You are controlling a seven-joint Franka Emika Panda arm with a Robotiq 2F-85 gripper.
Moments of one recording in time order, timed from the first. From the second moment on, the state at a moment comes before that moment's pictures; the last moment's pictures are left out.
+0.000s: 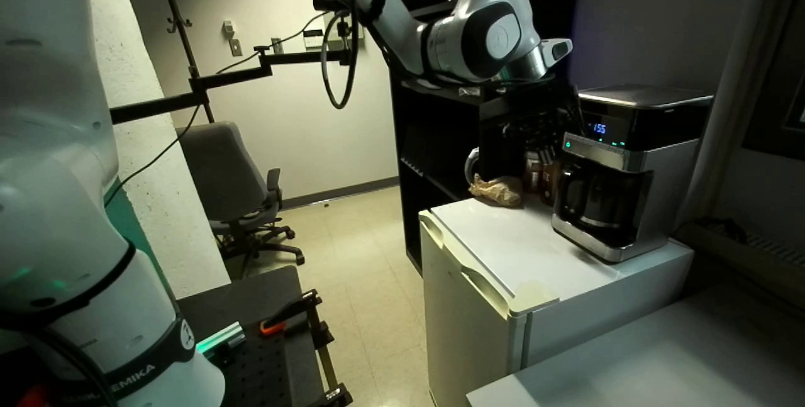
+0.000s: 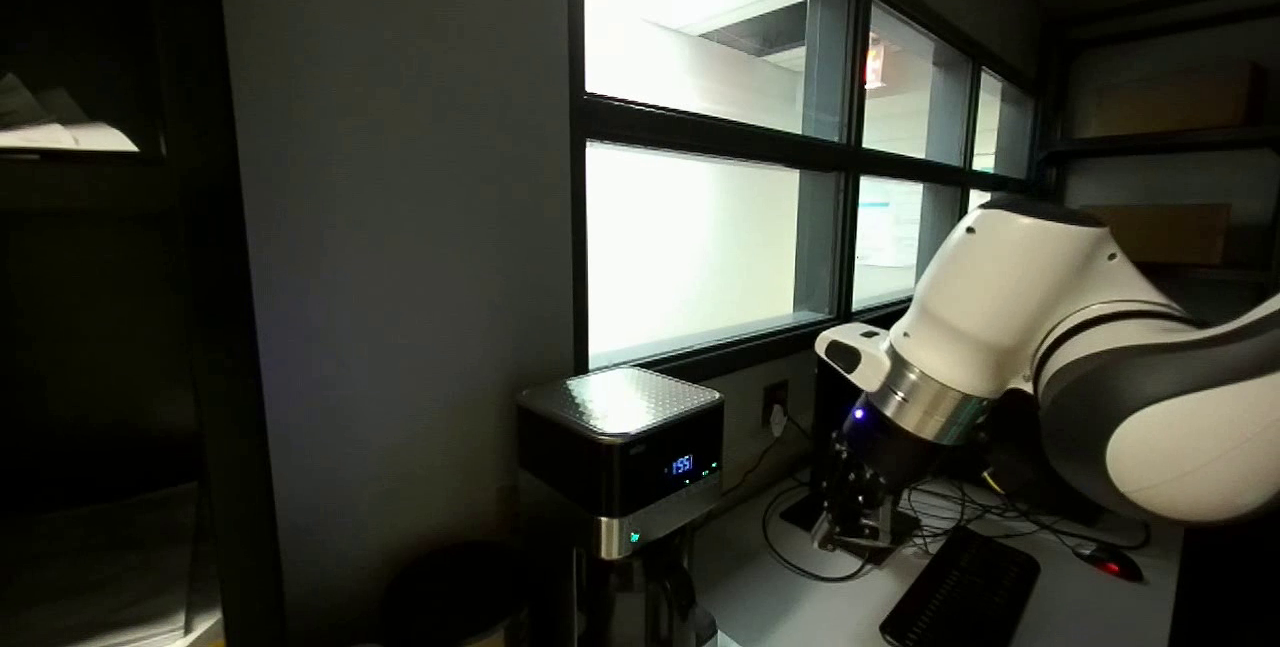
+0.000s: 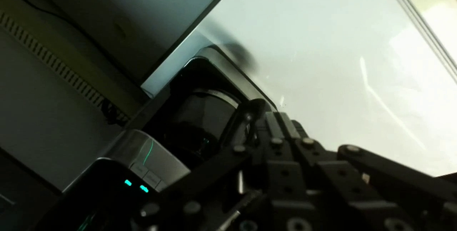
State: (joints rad) arm 0.09 0.29 0.00 -2.07 -0.28 2.79 -0.42
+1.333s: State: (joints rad) arm 0.17 0.59 0.00 -1.72 -0.42 2.89 -0.37
